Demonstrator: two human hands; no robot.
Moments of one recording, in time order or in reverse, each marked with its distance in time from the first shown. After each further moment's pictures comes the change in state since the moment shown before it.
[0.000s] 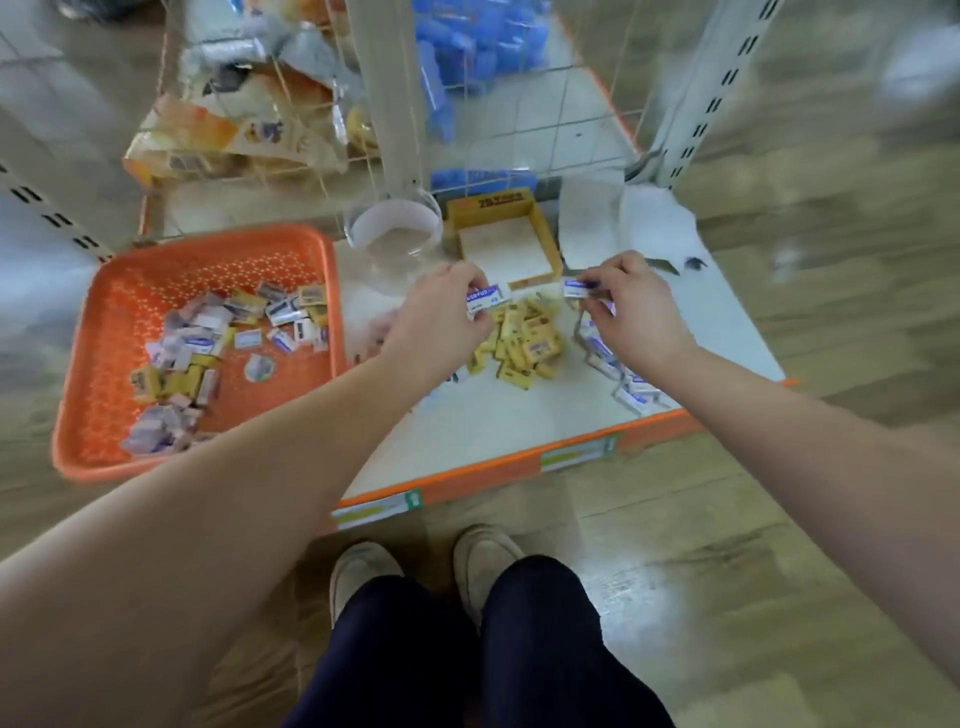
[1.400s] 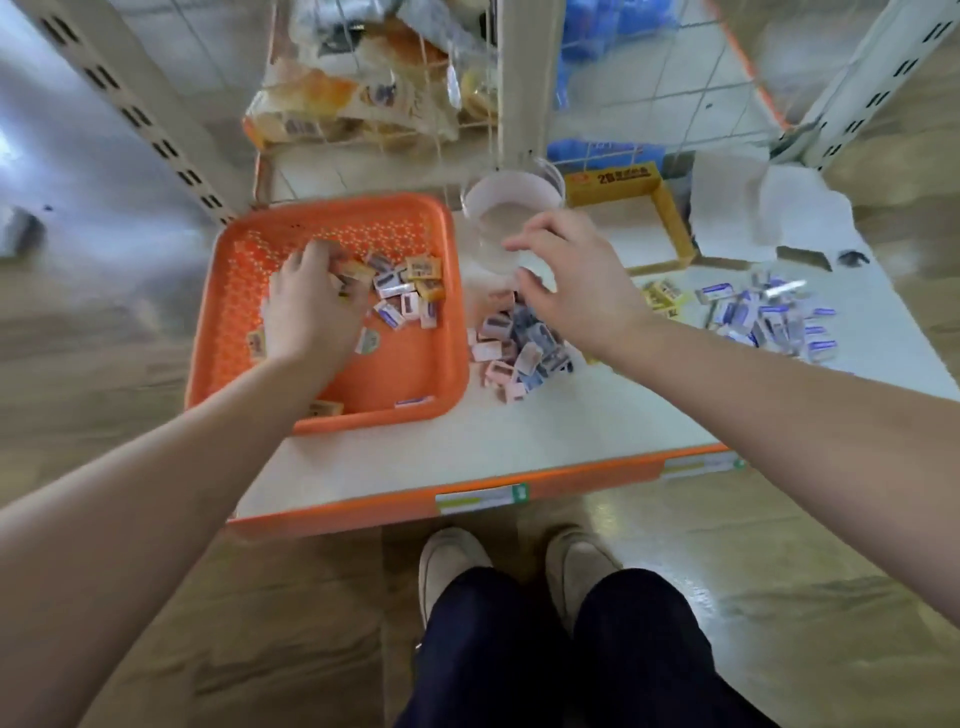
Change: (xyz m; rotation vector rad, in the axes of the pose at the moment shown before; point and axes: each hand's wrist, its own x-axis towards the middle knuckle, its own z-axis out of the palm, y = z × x) left_hand -0.049 -0.172 -0.097 0.138 0.351 -0.442; right_hand 0.034 -0.150 0.082 0.074 -0.002 -0.416
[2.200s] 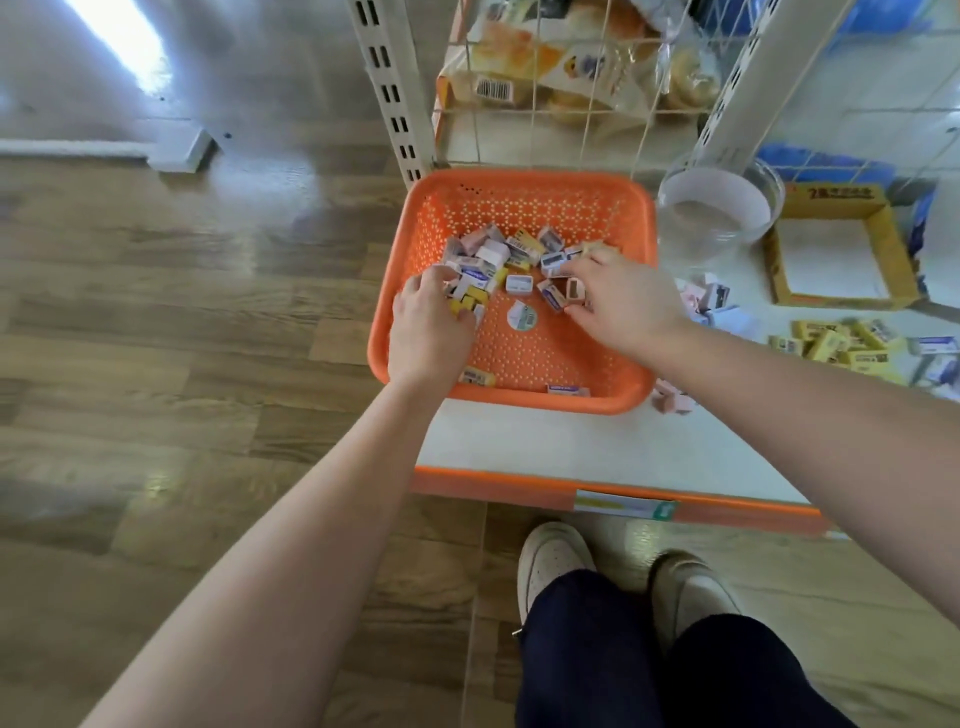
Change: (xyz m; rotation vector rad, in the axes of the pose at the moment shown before) left_hand -0.026 -0.072 -0.011 -0.156 -0.029 -0.230; right_hand 0.051 -0.066 0.098 -0.293 -0.365 -0.046
